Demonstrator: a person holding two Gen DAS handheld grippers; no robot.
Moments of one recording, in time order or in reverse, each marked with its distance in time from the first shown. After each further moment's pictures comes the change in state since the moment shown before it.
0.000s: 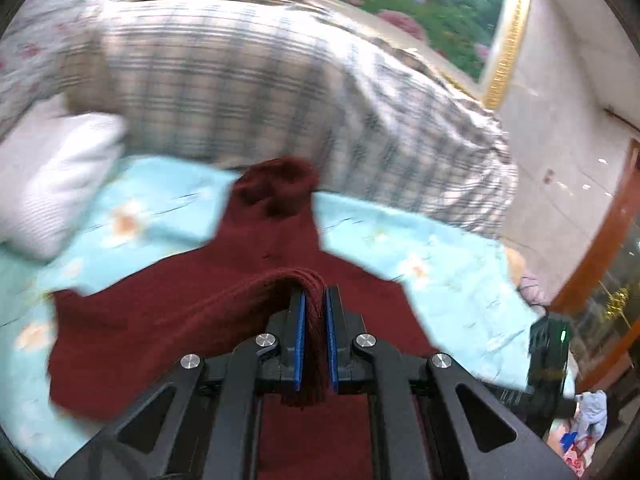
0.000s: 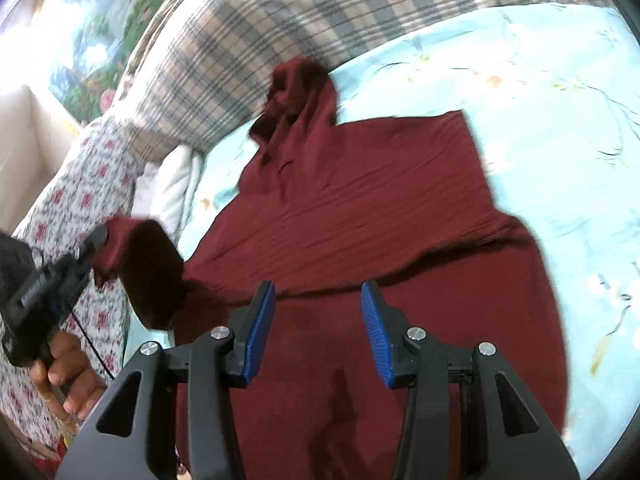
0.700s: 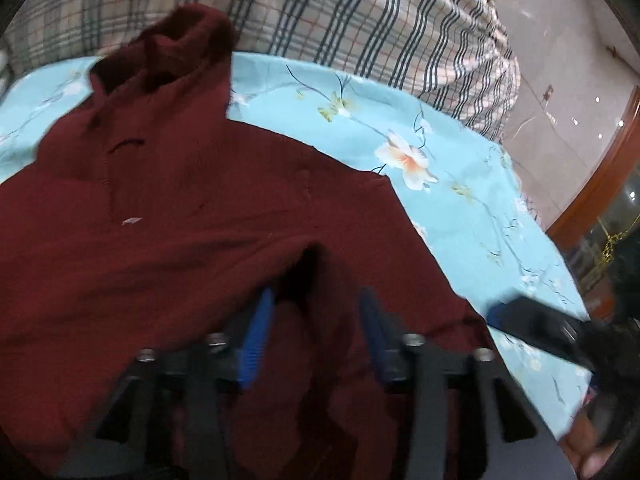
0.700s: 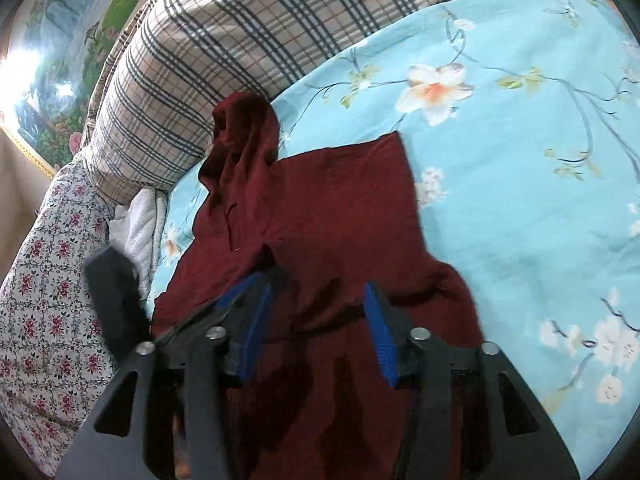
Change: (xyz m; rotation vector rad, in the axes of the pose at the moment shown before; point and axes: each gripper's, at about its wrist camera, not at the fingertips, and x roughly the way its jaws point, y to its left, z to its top) left arm 0.191 -0.045 -0.086 0.059 0.307 -0.062; right arm 0.010 -0.046 0.033 0.102 -0.036 -0.045
